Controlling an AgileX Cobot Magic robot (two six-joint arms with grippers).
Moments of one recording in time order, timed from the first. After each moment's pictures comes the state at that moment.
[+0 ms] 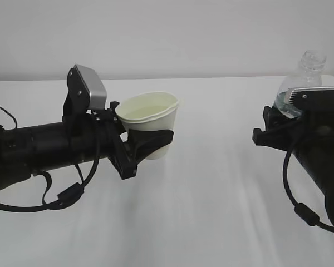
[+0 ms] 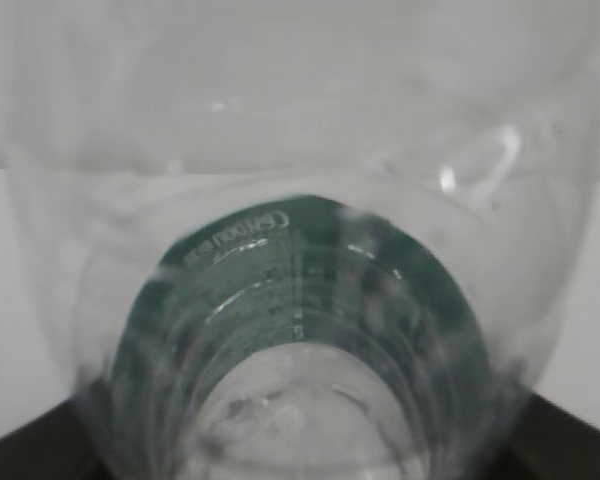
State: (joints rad) left arm -0.47 1.84 -0.72 0.76 -1.02 -0.36; right arm 0.40 1.81 -0.50 0.49 -1.06 -0.21
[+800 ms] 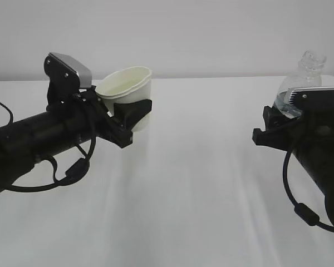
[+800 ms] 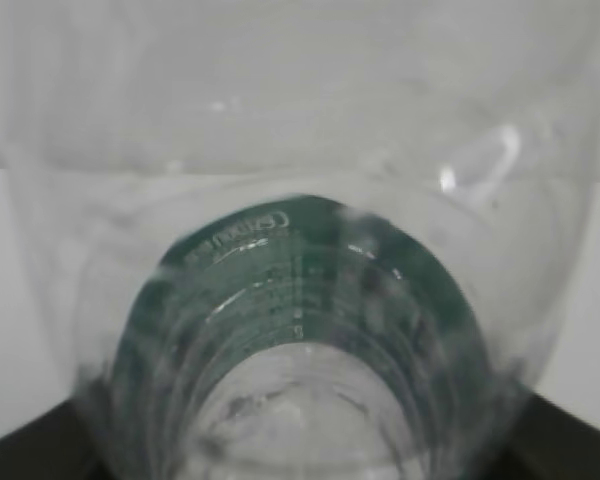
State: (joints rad) left arm -0.47 1.84 -0.71 0.39 -1.00 -0.21; right arm 0.40 1.81 -0.50 0.48 -1.07 -0.21
